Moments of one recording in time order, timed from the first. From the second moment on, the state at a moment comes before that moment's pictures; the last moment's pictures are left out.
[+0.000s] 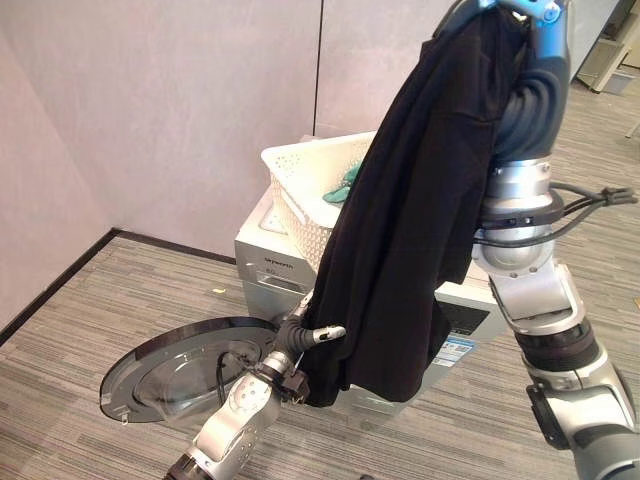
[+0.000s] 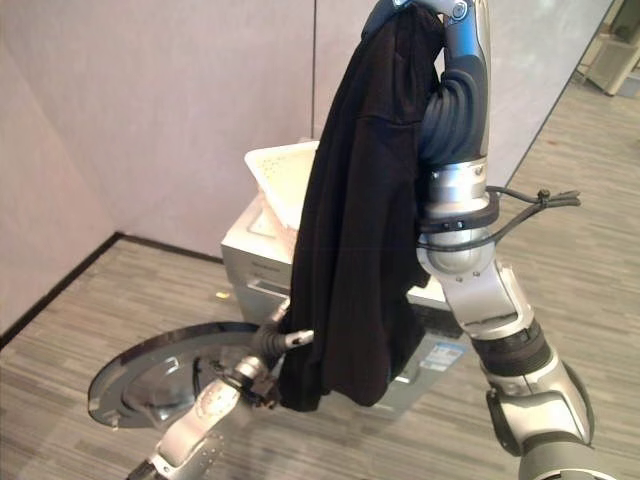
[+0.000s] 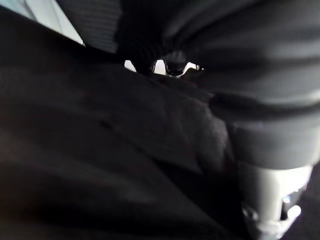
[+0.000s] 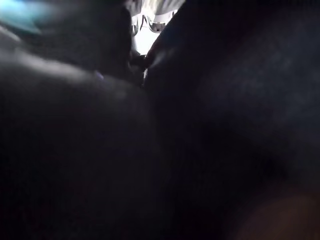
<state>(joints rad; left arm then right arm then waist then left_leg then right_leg) -0.04 0.32 -0.57 -0.05 -0.63 -0.09 0.07 -0.72 -0.55 0.23 -0.33 -0.17 -0.12 -0.46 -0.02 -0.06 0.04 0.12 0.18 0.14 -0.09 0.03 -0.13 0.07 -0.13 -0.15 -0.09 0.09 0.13</state>
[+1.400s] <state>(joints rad) -0.07 0.31 -0.68 -0.06 -0.77 -0.06 0.05 -0.94 -0.50 0.32 -0.14 -0.05 -0.08 -0.46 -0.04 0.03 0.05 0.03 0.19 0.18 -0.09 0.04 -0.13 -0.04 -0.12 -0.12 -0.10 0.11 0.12</state>
